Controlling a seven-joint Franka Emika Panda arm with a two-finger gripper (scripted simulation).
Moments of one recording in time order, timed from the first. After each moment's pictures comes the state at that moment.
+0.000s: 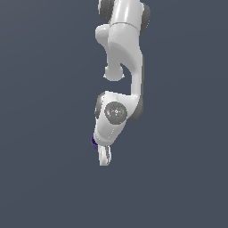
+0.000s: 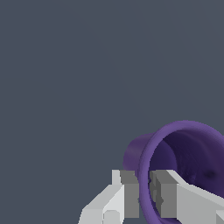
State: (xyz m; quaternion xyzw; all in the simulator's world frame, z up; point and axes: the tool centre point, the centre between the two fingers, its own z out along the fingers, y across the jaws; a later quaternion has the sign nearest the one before) arm 0.074 -0.069 0.073 0.76 -0.63 0.06 0.12
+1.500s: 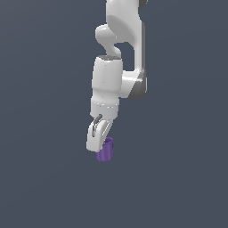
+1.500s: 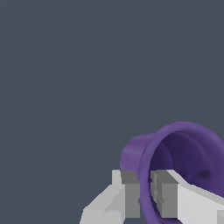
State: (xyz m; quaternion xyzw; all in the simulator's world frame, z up) arm 0.129 -0.046 0.211 0.61 -0.74 0.22 -0.18
